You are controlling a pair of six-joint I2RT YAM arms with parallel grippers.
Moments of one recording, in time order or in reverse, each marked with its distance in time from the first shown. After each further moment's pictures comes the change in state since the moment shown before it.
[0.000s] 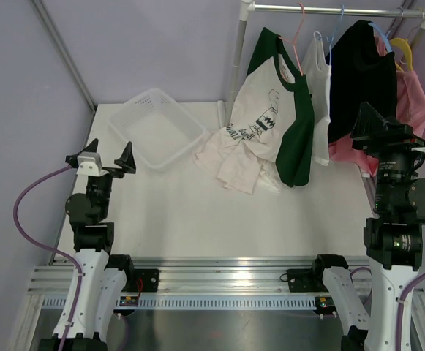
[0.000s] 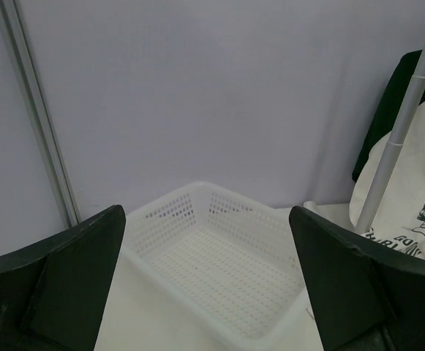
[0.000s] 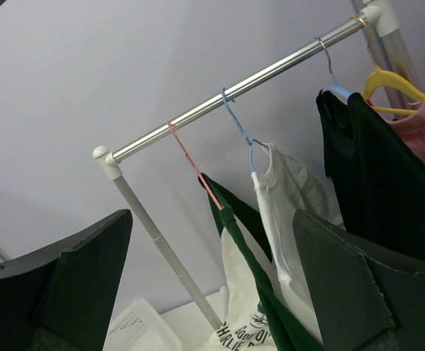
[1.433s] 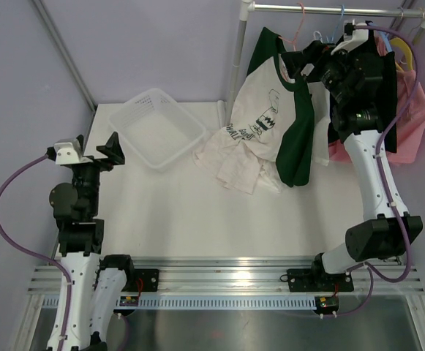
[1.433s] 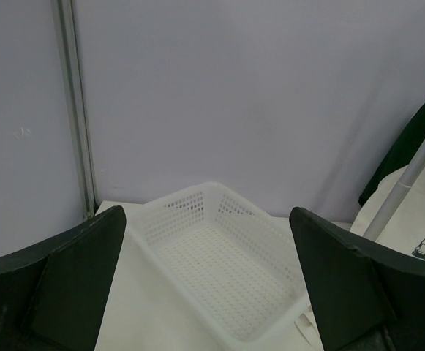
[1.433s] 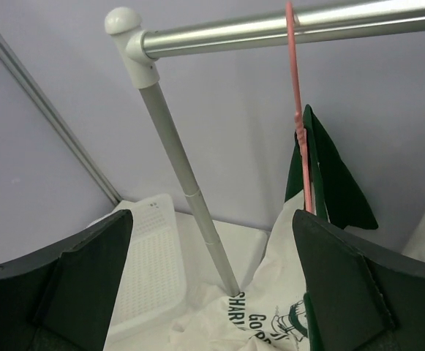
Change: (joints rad) left arm 0.000 0.004 0.266 -0.323 -0.137 -0.086; right arm 0.122 0.844 0.501 0.134 -0.508 -0.177
